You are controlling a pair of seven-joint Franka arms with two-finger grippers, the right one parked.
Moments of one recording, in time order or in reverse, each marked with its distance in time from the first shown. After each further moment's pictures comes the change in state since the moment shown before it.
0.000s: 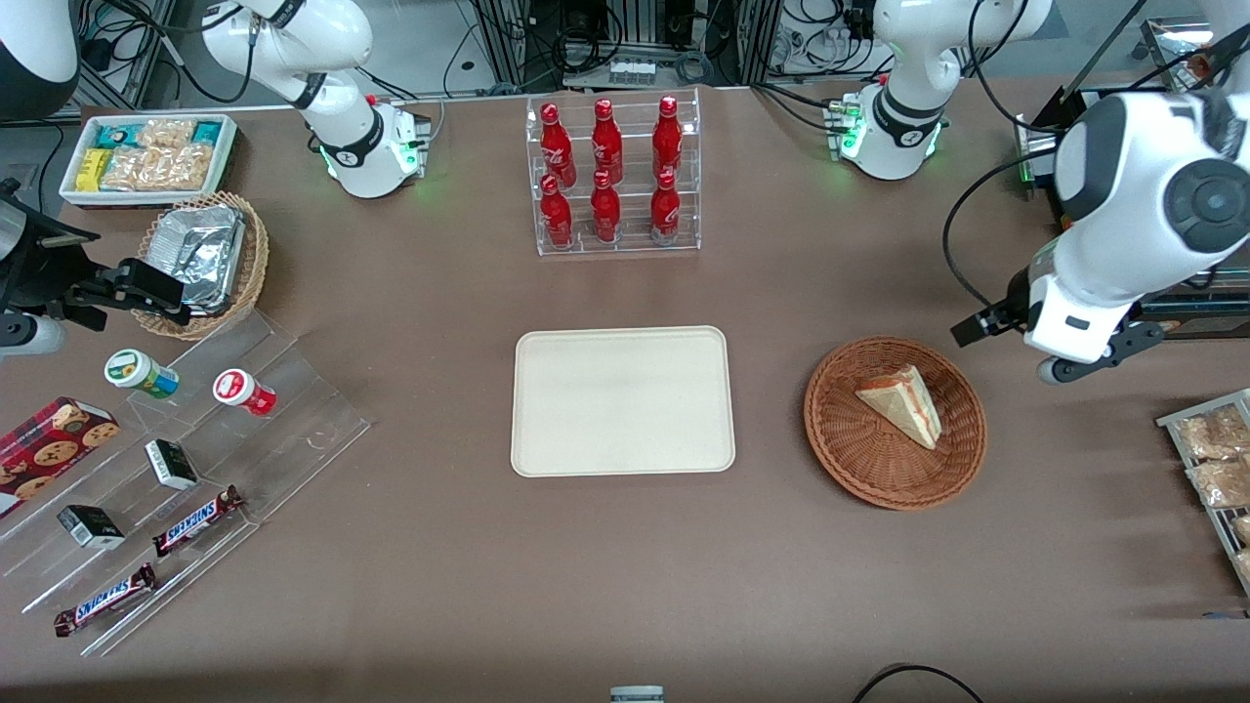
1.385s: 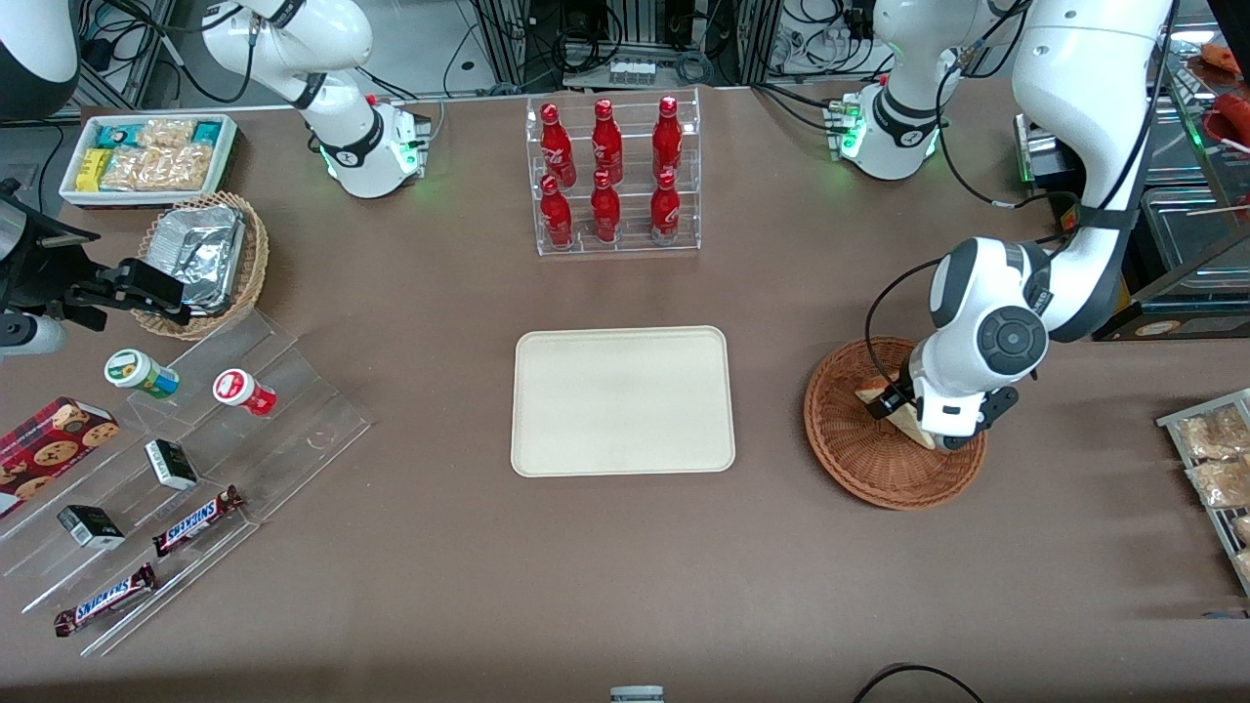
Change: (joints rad) arm 0.001 0.322 -0.088 -0.046 0.051 0.316 -0.282
